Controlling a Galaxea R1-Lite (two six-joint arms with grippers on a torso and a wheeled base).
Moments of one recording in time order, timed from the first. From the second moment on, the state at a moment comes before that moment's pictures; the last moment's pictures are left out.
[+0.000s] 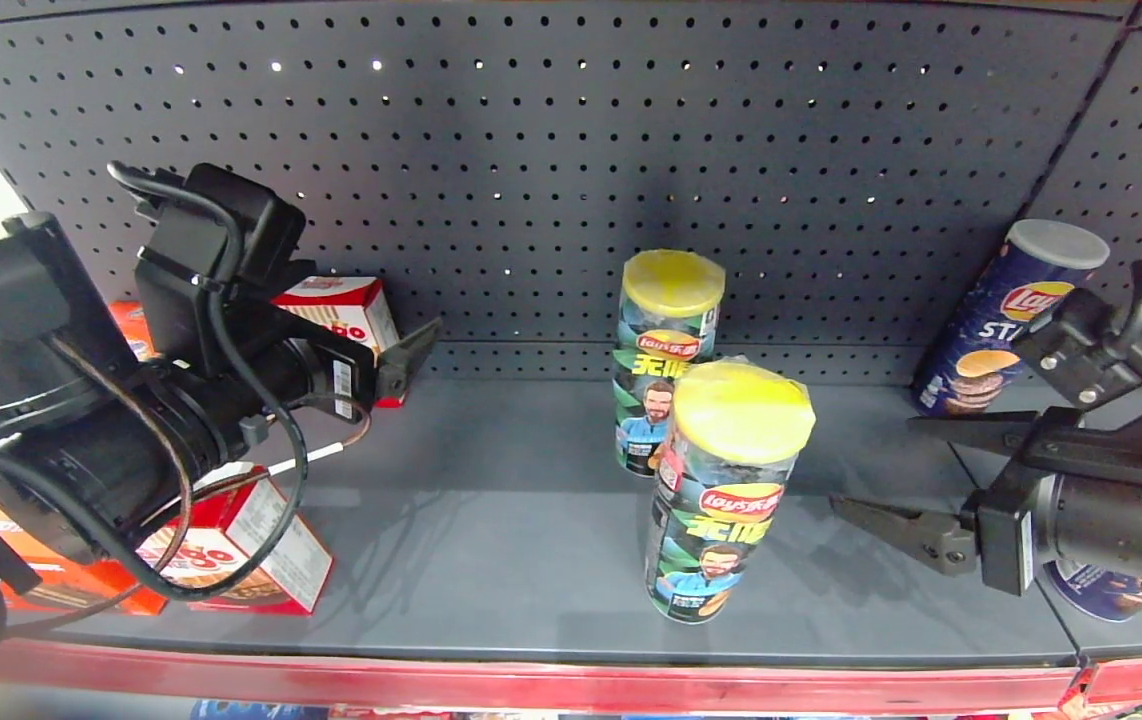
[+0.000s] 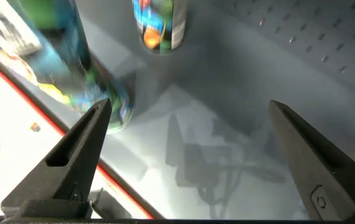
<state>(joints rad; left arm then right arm) -0.41 1.50 -0.72 -0.85 0.14 0.30 0.54 1.28 -0.73 -0.22 0.06 -0.18</state>
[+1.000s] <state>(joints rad) -0.41 1.49 -0.72 -0.85 0.14 0.30 0.54 1.39 -0.71 -0.23 0.05 -0.19</state>
